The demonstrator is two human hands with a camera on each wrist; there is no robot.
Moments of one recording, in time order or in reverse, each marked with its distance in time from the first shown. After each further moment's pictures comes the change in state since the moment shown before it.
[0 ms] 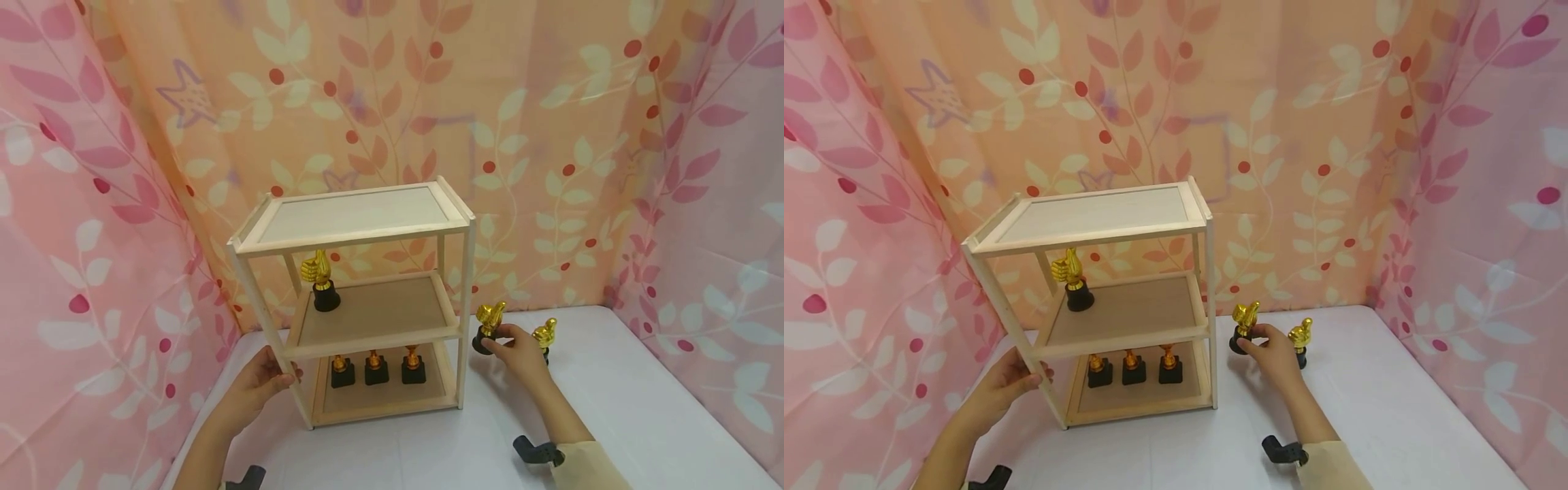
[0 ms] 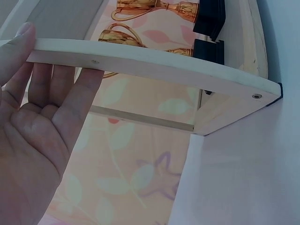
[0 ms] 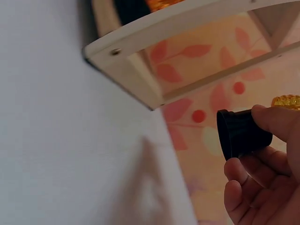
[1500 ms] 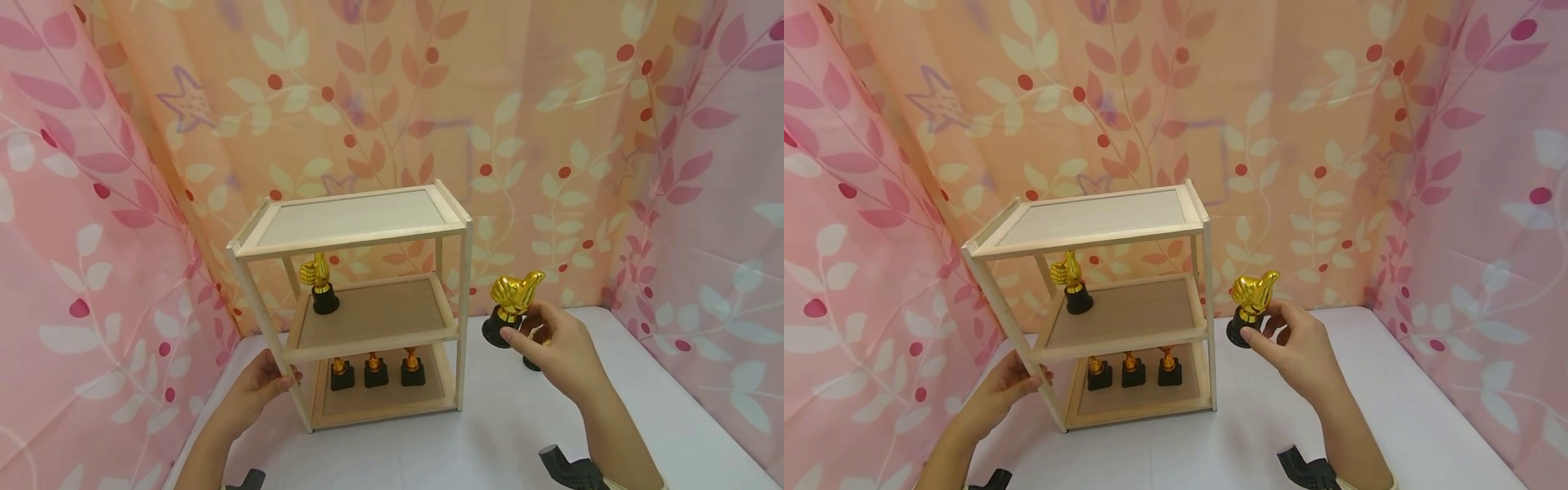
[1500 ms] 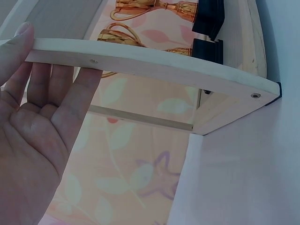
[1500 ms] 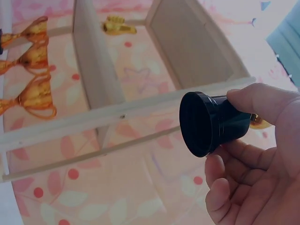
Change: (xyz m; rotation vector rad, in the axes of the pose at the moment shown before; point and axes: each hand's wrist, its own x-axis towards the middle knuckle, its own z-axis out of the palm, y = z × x) left_hand 0.000 0.001 0.000 0.021 0.016 -0.019; right_hand -0.081 -0.141 -0.105 -0.050 0.096 -0.235
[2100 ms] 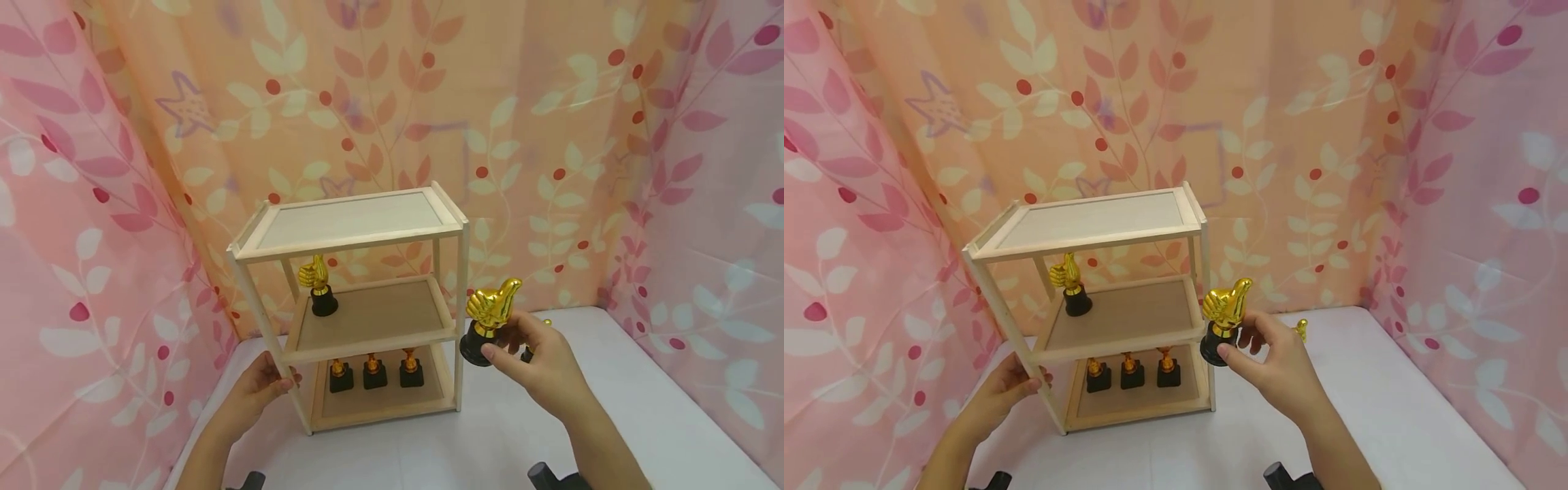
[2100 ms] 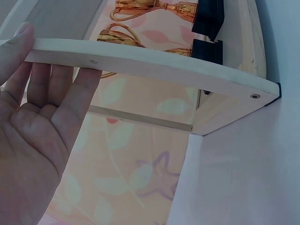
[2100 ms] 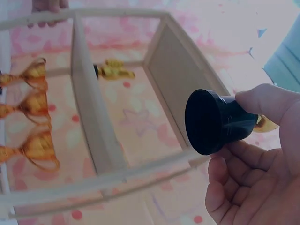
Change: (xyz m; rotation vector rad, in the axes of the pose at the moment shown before) left_hand 0.001 -0.002 0.001 -0.005 0.001 0.012; right_hand -0.022 -0.032 0.012 0.148 -0.010 -0.168
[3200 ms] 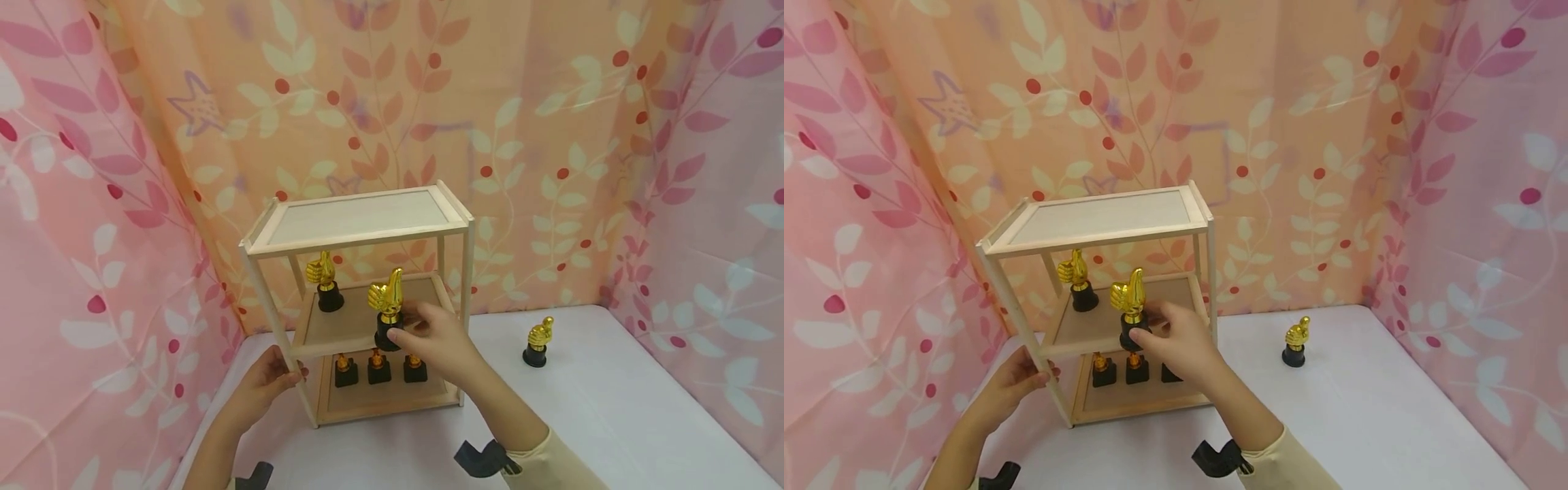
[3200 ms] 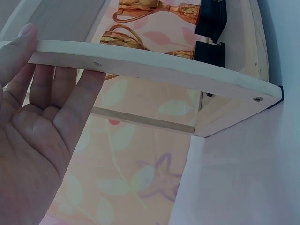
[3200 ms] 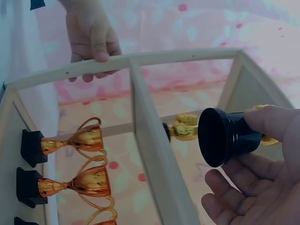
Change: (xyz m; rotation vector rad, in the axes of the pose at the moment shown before) left_hand 0.000 0.003 0.001 0.021 0.016 -0.022; right_hand 0.053 -0.043 0.104 0.210 -0.262 0.114
